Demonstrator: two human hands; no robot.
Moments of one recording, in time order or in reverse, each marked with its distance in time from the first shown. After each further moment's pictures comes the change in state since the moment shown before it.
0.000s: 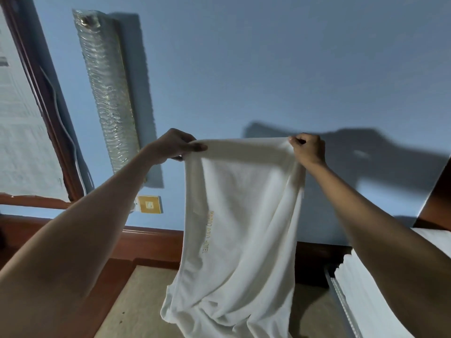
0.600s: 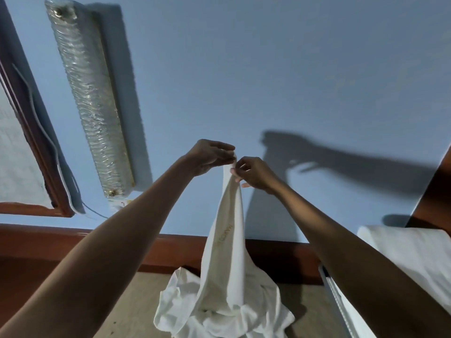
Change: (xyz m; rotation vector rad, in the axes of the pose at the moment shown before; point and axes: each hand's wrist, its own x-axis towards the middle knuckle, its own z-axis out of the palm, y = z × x) left_hand 0.034 0.027 0.091 -0.624 -0.098 -0.136; right_hand -0.062 -0.053 0.064 0.305 -0.642 0.031
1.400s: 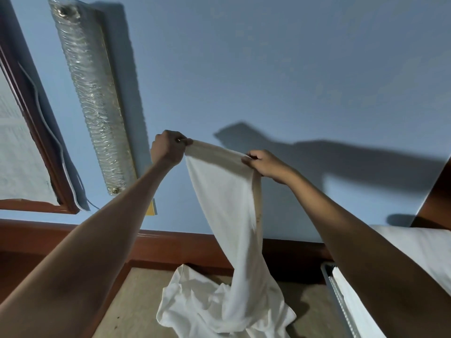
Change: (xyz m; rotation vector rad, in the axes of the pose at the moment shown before) left_hand 0.003 -0.010 -0.080 0.883 0.646 0.205; right_hand 0.020 0.005 -0.029 -0.168 -0.035 -0.090
